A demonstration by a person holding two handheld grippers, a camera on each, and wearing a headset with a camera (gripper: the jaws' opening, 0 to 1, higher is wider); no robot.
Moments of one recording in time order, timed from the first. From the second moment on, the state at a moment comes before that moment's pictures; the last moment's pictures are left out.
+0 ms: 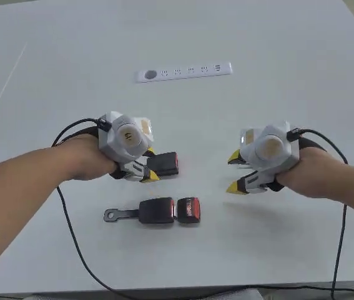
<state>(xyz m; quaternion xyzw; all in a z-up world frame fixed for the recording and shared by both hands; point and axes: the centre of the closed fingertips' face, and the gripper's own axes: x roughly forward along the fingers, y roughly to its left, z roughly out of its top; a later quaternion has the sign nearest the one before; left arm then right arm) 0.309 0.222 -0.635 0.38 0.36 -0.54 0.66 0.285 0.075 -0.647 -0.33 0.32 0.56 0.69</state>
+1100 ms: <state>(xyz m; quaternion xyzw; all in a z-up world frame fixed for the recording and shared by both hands) 0.328 0.241 -0.672 0.40 0.39 -0.53 0.64 0.320 0.002 -0.670 -0.36 0.35 0.56 0.66</state>
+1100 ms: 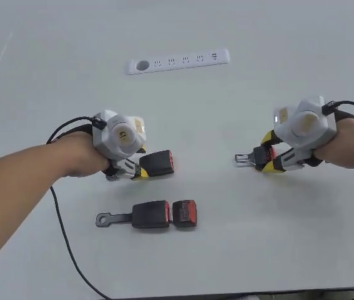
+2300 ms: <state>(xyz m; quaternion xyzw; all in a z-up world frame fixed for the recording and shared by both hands) 0.326 0.236 -0.677 0.42 0.38 -0.55 0.61 0.322 0.014 -0.673 -0.38 0.33 0.57 0.65</state>
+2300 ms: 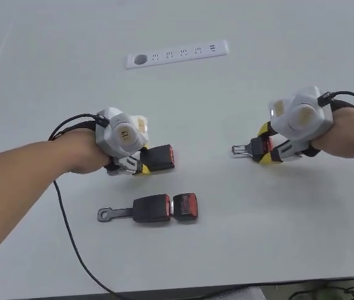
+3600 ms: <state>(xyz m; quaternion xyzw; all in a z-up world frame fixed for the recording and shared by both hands) 0.326 0.236 -0.679 0.43 0.38 -0.55 0.60 0.329 0.139 -0.677 -0.37 0.29 0.59 0.65</state>
